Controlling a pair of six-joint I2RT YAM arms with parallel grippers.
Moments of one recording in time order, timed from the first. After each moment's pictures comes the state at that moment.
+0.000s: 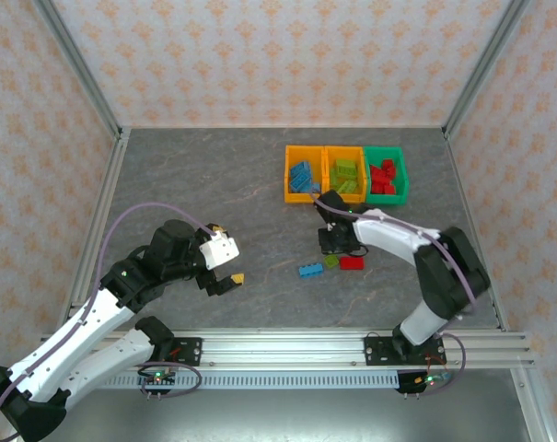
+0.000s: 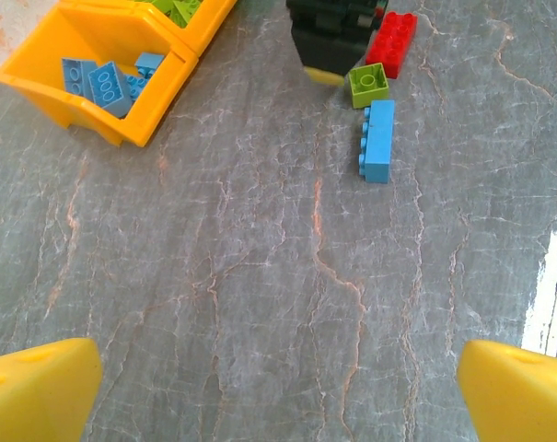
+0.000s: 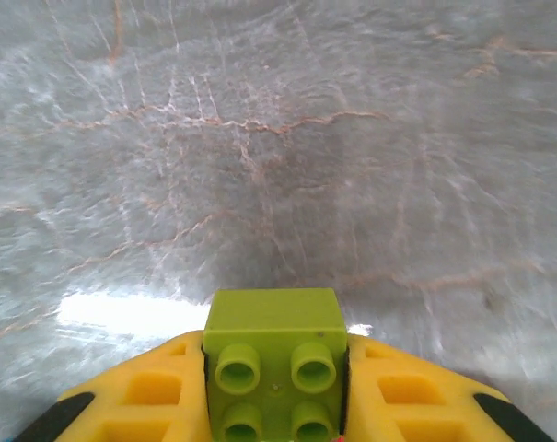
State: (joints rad) left arm -0.59 0.73 0.74 -0.69 0.22 0.48; right arm 0.58 1.56 0.96 -0.68 0.08 0.47
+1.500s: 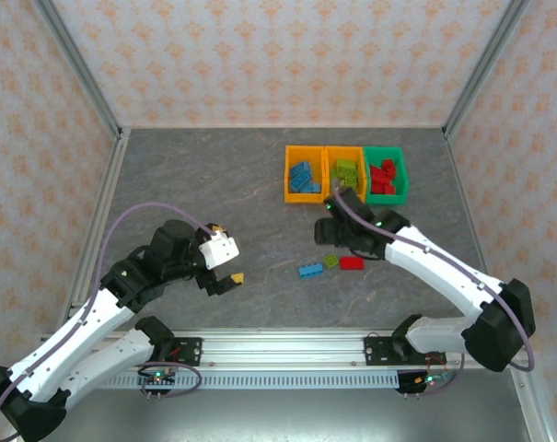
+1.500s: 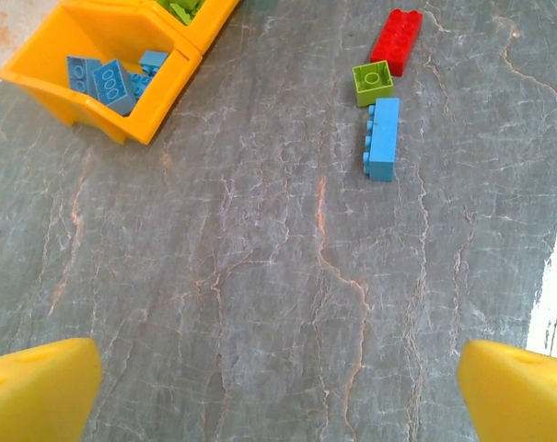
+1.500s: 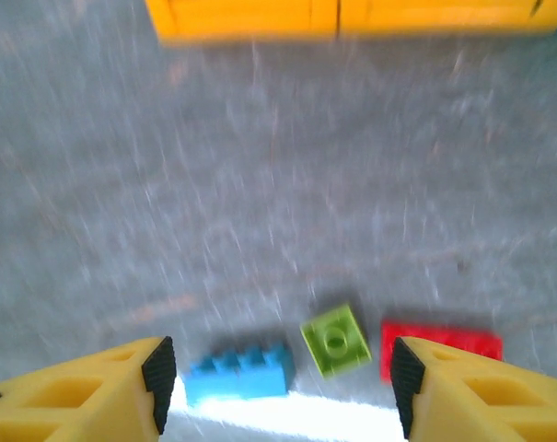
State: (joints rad) left arm -0.59 0.73 0.74 -0.69 0.22 0.48; right arm 0.70 1.26 1.01 -0.82 0.15 0.60
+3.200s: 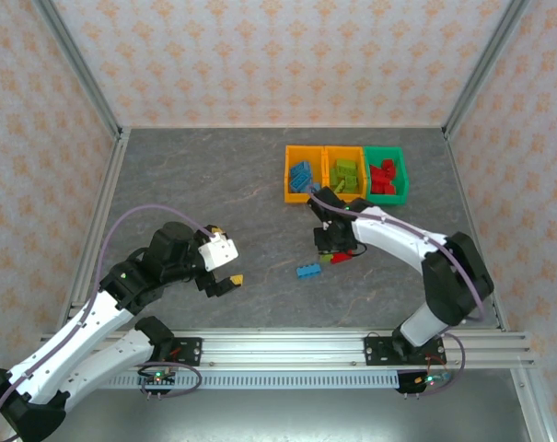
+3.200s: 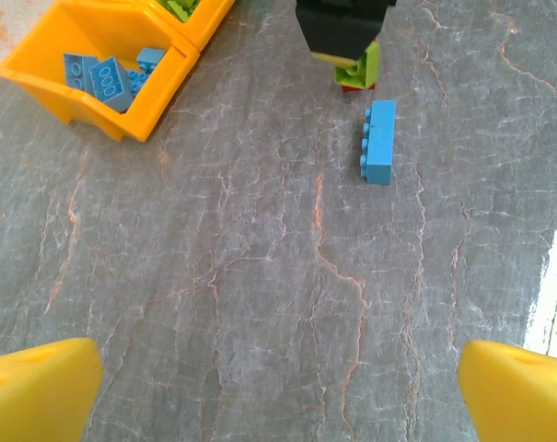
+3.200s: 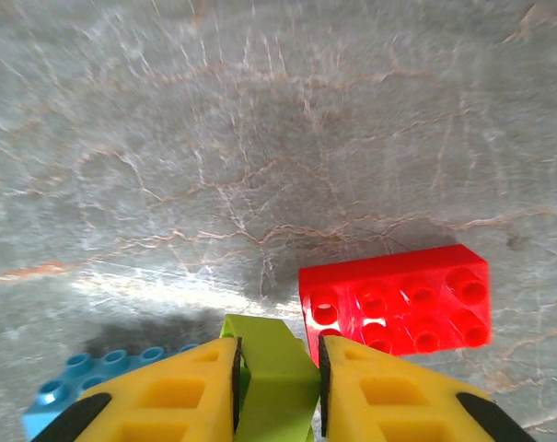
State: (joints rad) left arm -0.59 0.71 0.72 -0.69 0.22 0.48; right arm 0.63 1.56 1.06 -0.83 0.06 0.50
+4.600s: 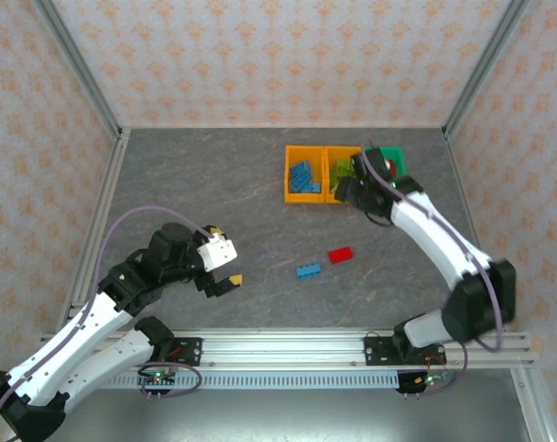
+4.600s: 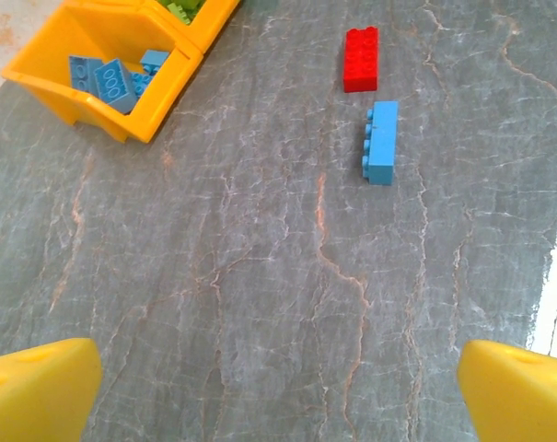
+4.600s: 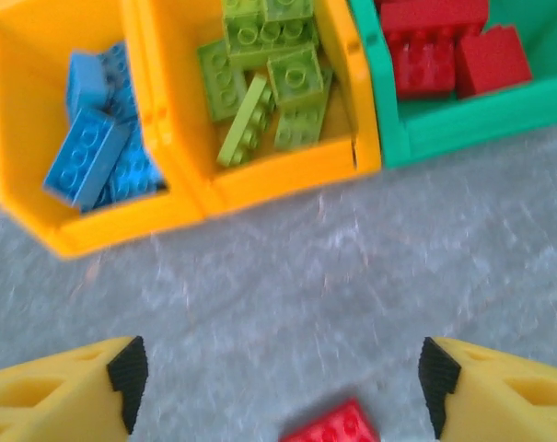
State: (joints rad) left arm -0.59 0.71 0.72 -0.69 0.22 0.48; right arm 0.40 1.34 1.13 -0.77 0.16 0.69
